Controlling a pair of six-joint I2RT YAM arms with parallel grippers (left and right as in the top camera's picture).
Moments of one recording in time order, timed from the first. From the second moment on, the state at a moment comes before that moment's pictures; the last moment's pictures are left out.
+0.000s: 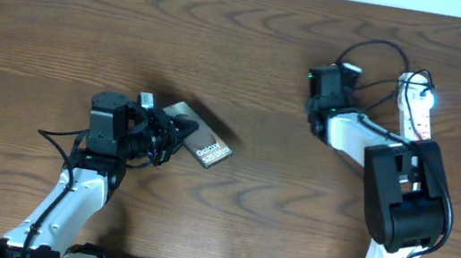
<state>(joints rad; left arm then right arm) -0.05 1.28 0.47 0.15 0.80 -1.31 0.30 2.04 1.12 -0.04 0.47 0.43</state>
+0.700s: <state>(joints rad) -0.05 1.28 0.47 0.15 0.80 -1.31 0.55 1.83 1.10 -0.76 0.23 0.29</state>
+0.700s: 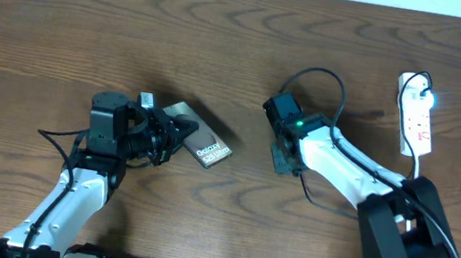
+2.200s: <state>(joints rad) -0.05 1.28 0.47 0.15 0.80 -1.31 0.23 2.01 1.13 -0.34 0.62 1.14</state>
